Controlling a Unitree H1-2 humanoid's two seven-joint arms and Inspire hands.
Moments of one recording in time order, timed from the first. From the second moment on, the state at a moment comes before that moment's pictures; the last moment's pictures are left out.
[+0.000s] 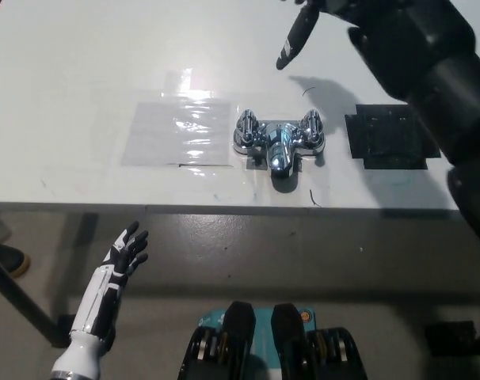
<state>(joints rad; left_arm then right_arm) -0.01 0.12 0.00 -0.08 -0.01 -0.07 -0.09 -1.54 -0.14 0.58 1.15 -0.40 0.40 0.50</state>
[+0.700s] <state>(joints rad) 0.00 0.12 0.00 -0.08 0.01 -0.07 -0.09 -1.53 -0.08 0.68 1.35 -0.50 0.36 0.48</state>
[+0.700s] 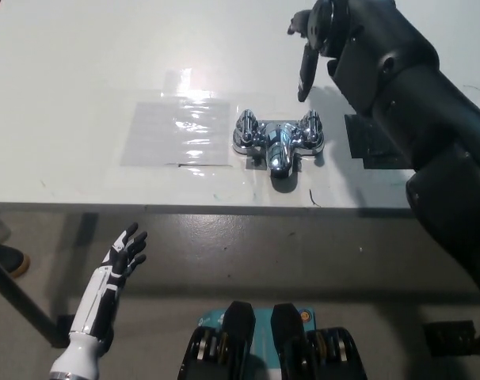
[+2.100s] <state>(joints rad) -0.01 0.12 0.01 -0.09 0.00 -0.07 -0.09 -1.43 -0.04 0.64 1.42 -0.54 0.32 0.44</state>
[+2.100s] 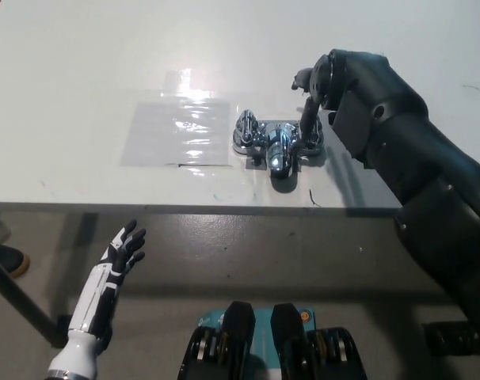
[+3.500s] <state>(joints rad) -0.01 0.12 0.01 -0.10 0.00 -0.07 -0.09 -1.42 -0.09 0.77 1.43 -0.63 0.32 0.49</state>
